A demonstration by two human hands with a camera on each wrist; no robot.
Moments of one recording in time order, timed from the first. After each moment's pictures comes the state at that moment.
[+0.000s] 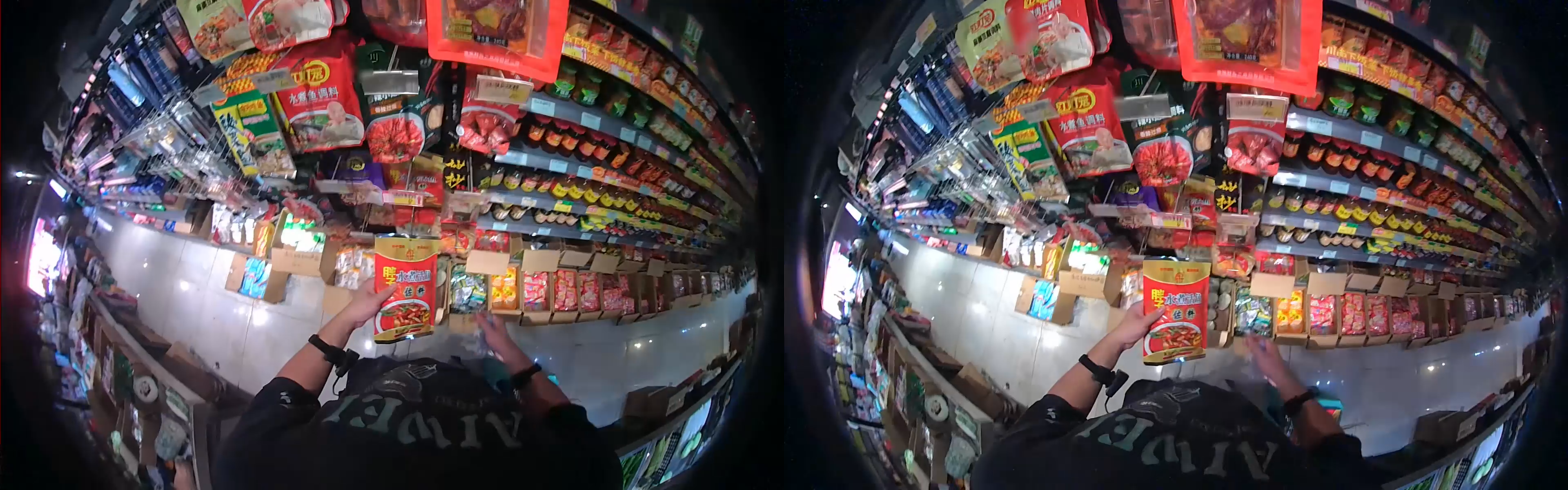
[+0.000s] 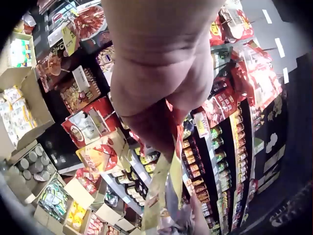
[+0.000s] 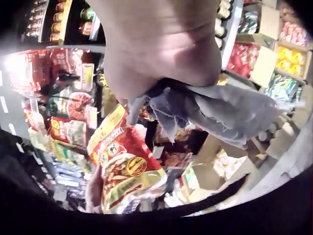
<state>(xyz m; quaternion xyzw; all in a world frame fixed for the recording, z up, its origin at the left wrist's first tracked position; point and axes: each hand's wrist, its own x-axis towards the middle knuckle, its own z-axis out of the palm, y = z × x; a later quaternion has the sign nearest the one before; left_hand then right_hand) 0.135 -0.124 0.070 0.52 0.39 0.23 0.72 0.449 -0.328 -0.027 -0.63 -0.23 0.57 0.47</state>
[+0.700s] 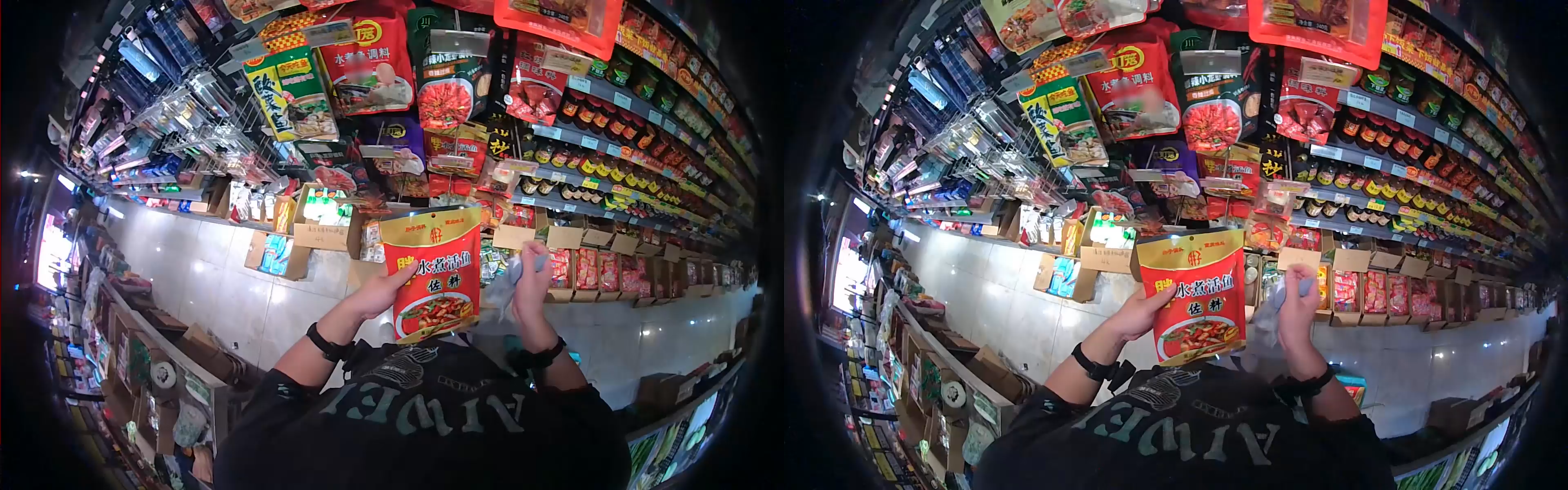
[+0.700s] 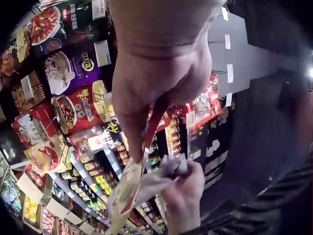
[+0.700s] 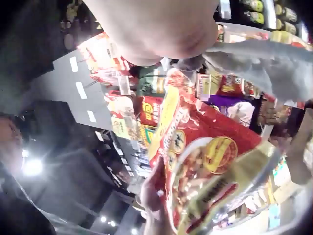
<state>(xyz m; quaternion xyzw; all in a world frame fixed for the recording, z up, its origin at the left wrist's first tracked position) 0.066 -0.151 0.189 0.45 0.34 0.20 0.80 0.341 -0.257 0.132 -0.49 -0.25 0.37 0.75</state>
